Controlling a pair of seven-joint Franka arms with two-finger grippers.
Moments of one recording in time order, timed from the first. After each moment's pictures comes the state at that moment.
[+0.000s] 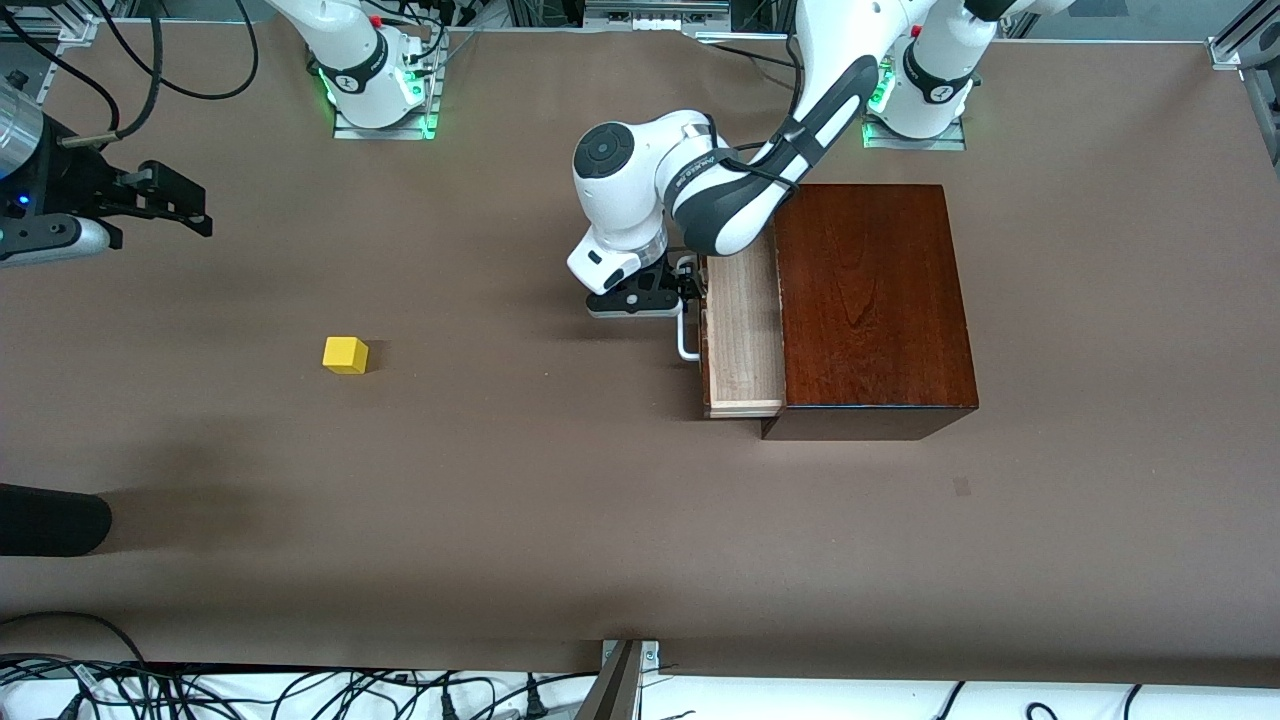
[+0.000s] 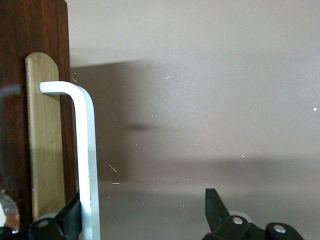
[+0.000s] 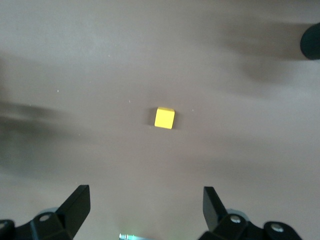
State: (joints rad) left arm -0.55 0.68 -0.38 -1.50 0.45 2.03 -1.07; right arm 0.06 0.06 0.01 -1.51 0.01 1.52 -0.09
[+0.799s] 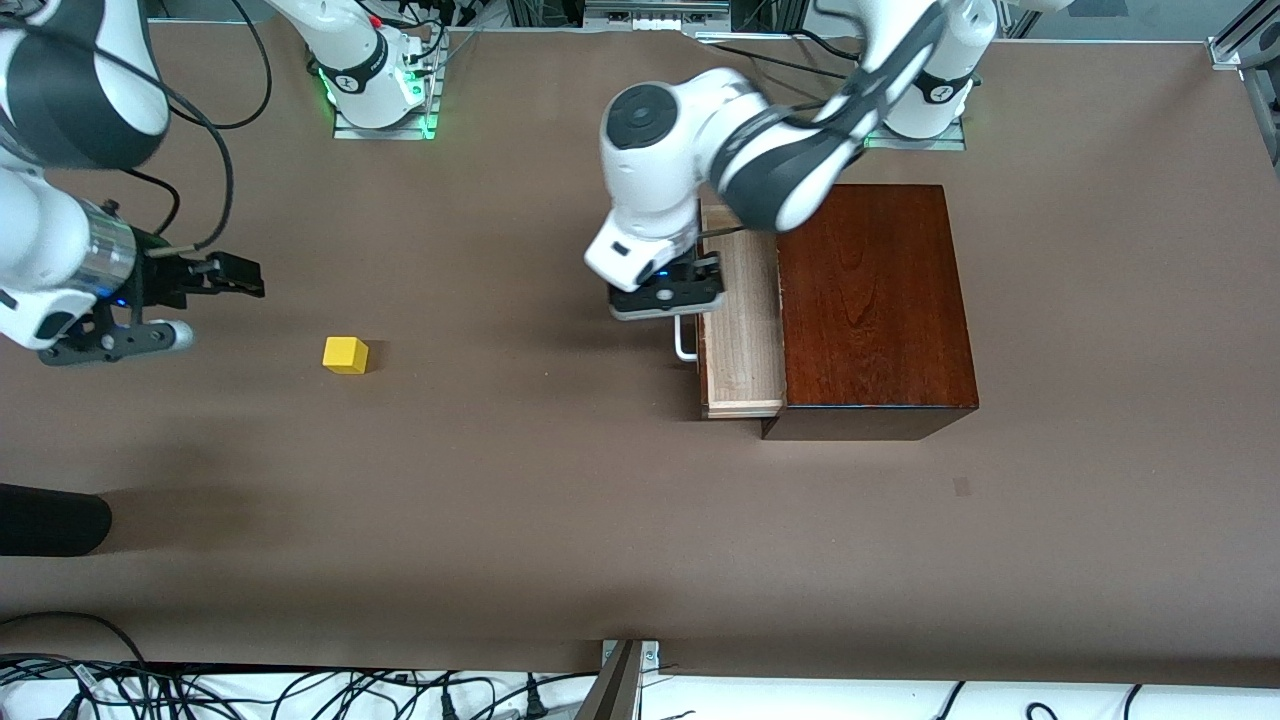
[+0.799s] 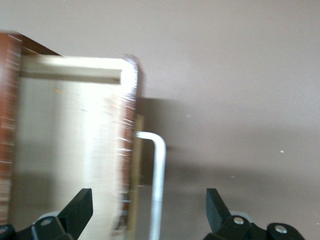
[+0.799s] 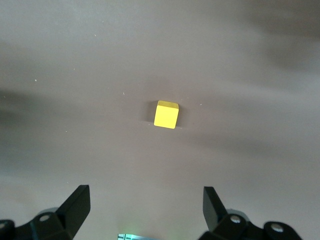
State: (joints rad) left arm -0.44 0.52 -0.38 -1.42 0.31 1.87 -0.98; right arm 0.06 0.25 0.01 -1.51 0.01 1.53 -0.09
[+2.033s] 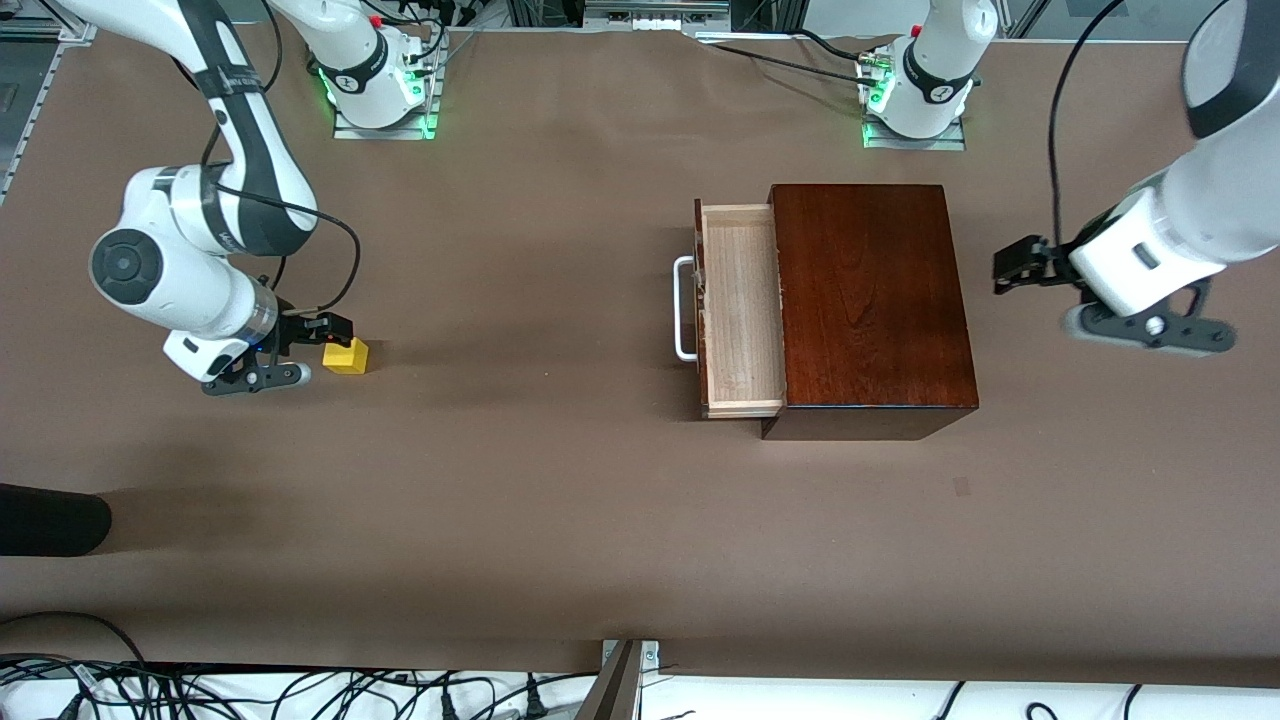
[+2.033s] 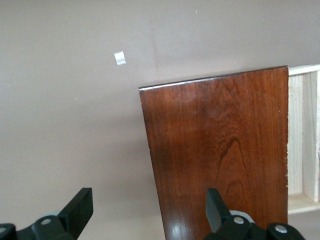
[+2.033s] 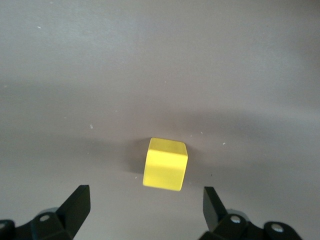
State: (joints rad) left arm 0.01 0.15 -0.16 -1.47 0.01 1.53 -0.02; right arm 0.09 0.27 -0.01 -2.07 0.01 2.26 -0.08
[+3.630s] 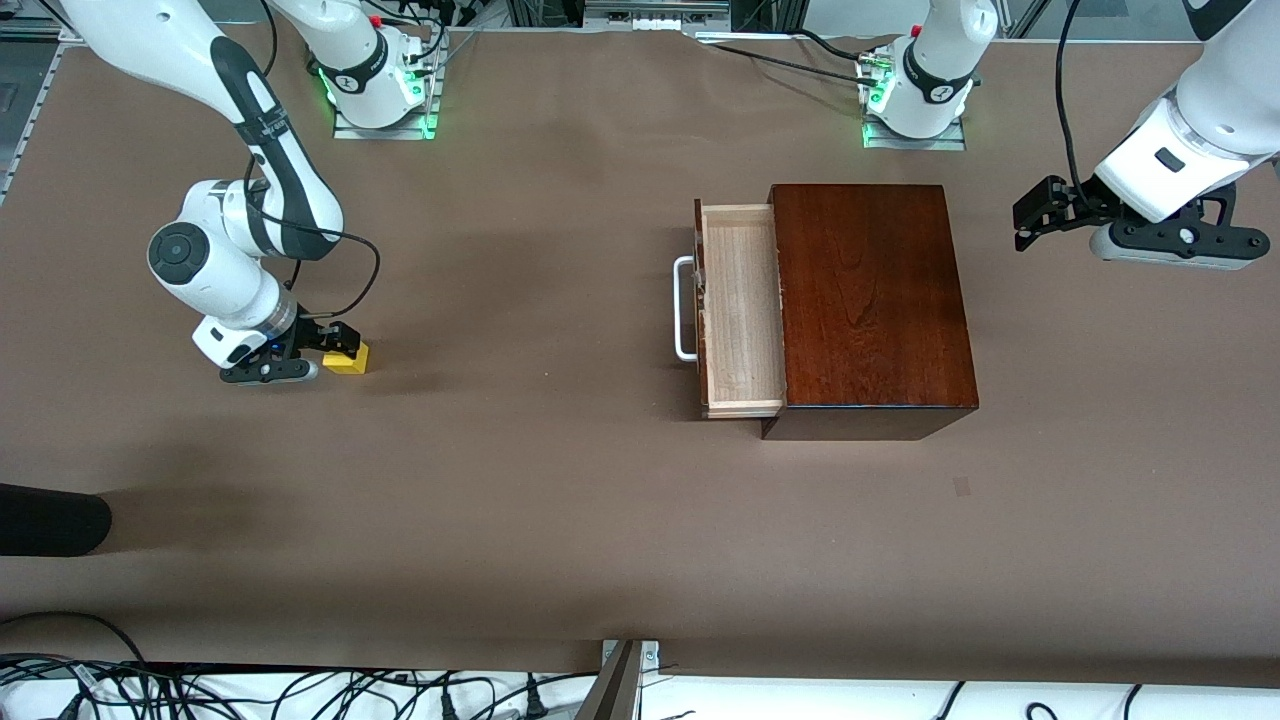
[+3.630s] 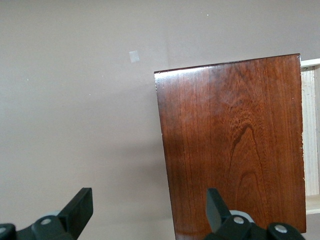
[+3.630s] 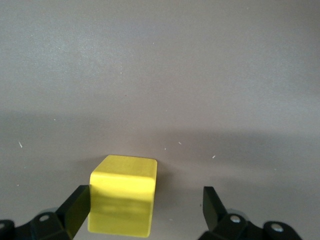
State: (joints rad) left arm -0.03 -0.07 -0.08 -1.75 0.01 1.65 -0.02; right arm 0.08 0.34 -0.06 -2.26 0.02 2.63 -0.08
